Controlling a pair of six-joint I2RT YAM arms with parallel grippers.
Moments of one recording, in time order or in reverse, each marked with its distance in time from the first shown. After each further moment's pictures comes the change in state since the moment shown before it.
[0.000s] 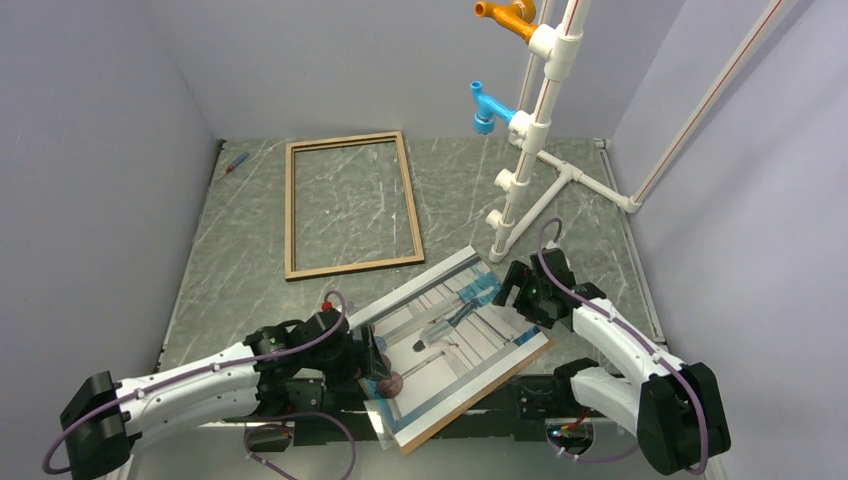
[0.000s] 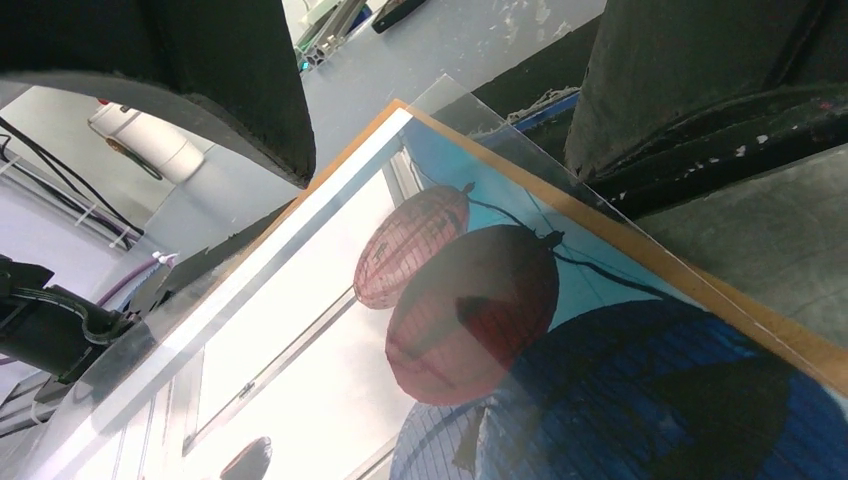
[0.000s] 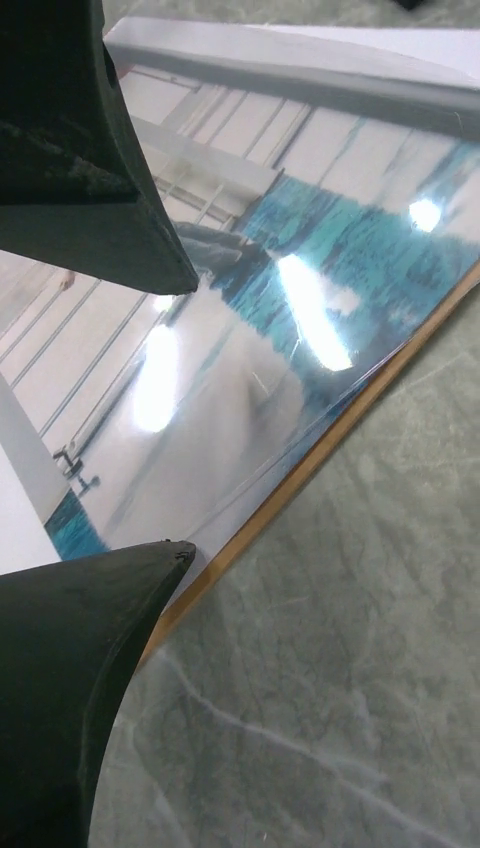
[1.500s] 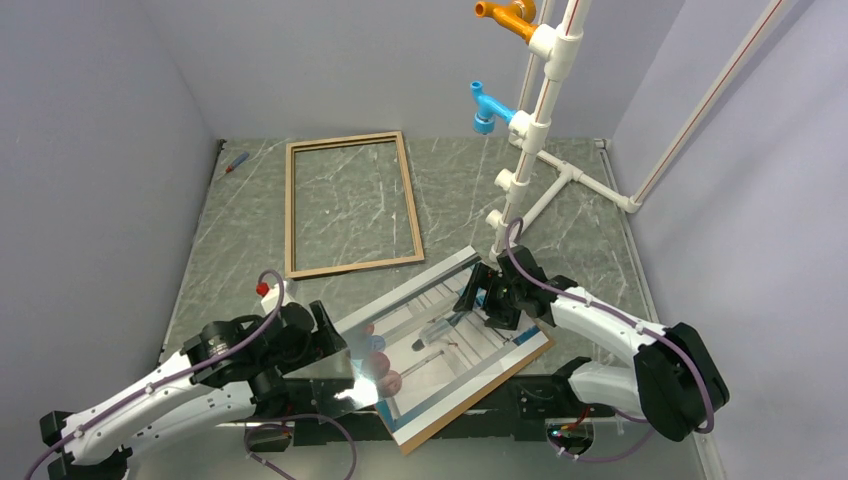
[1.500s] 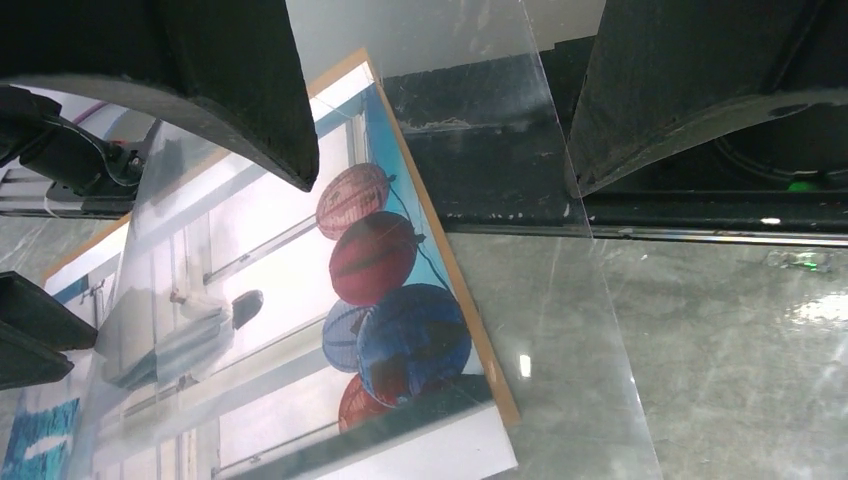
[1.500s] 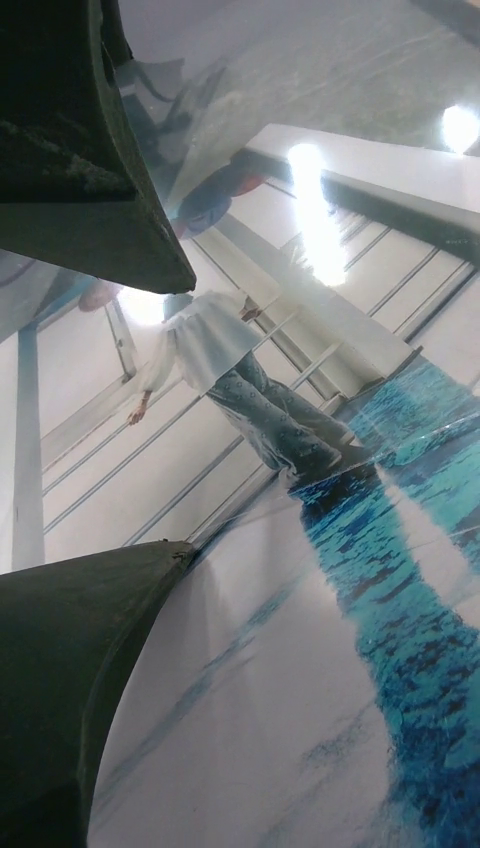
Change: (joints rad) left arm -0.002 -0.254 0.335 -0.665 -0.468 -0.045; right arm 0.246 0.145 0.056 0.150 -0.186 0.179
